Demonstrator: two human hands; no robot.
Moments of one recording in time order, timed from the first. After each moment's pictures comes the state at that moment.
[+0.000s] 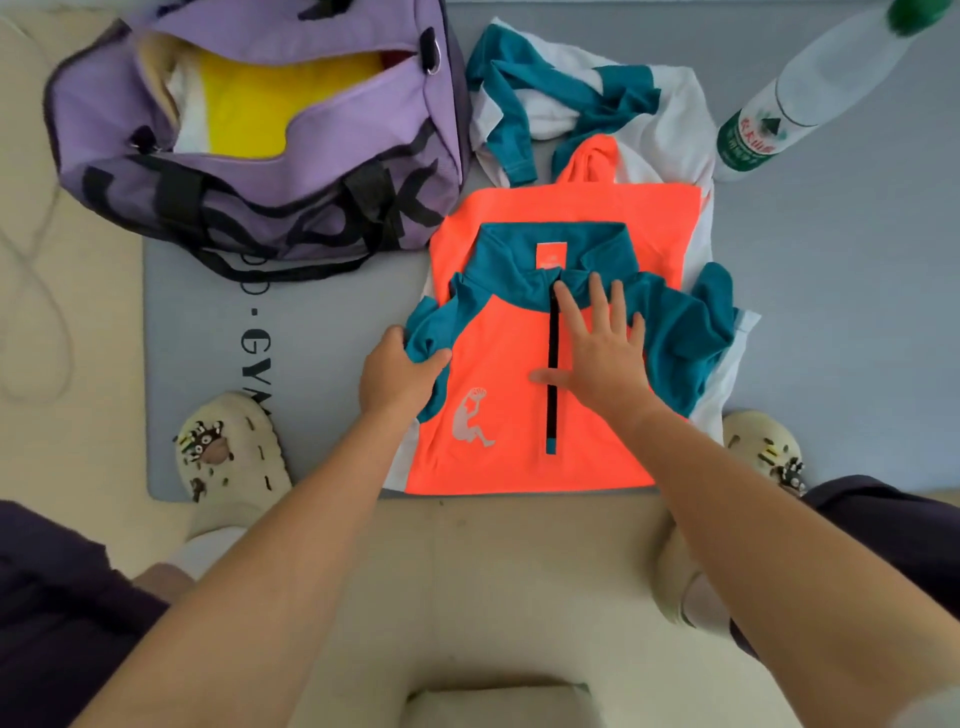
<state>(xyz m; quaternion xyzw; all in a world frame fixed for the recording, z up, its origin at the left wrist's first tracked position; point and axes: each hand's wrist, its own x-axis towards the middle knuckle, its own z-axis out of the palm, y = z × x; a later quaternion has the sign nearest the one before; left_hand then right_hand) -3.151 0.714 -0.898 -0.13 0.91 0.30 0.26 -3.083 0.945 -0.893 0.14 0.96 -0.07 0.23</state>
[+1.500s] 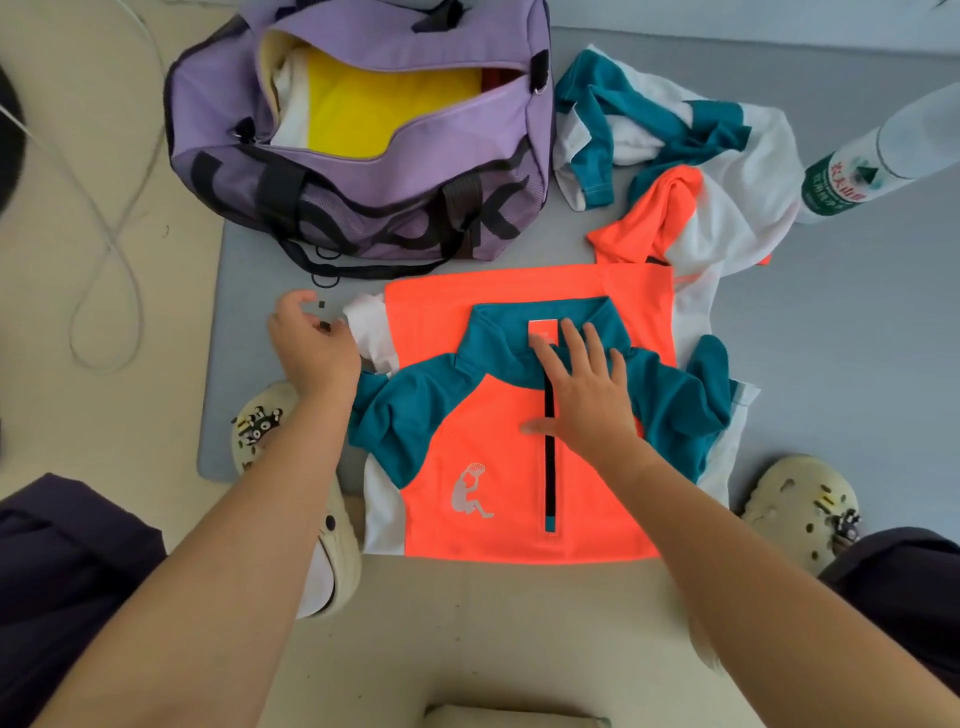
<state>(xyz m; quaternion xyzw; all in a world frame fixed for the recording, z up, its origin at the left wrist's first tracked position) -3.202 0.607 -0.873 -0.28 0.89 0.36 0.02 -3.088 0.869 -0.891 0.02 0.98 -0.06 0.21</state>
